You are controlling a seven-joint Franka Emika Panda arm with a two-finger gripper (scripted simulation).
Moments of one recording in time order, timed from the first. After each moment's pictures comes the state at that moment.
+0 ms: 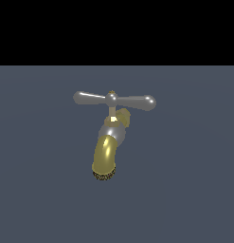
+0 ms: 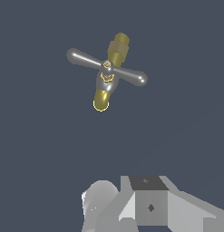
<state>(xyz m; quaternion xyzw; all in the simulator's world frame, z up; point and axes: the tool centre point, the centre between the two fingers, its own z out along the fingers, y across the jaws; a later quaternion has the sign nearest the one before) -0.247 -0.028 0.468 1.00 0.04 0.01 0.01</state>
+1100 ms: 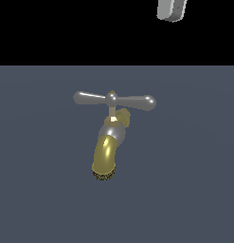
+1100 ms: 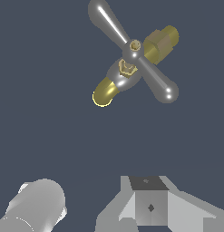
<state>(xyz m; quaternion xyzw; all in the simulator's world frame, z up) -0.211 -0.065 0.354 0.95 0.30 0.00 0.01</state>
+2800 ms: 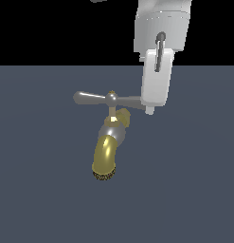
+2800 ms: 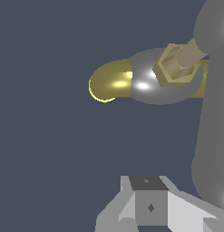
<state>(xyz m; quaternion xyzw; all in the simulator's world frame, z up) -0.139 -0.076 0.203 0.79 0.61 0.00 0.00</state>
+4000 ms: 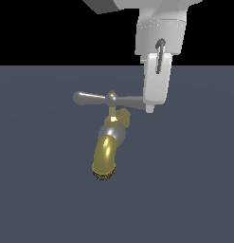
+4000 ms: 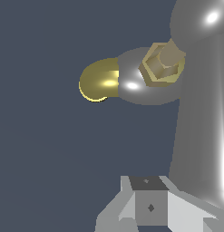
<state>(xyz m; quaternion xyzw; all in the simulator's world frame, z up) -0.118 -0.081 0.198 0.78 0.62 0.00 0.00</state>
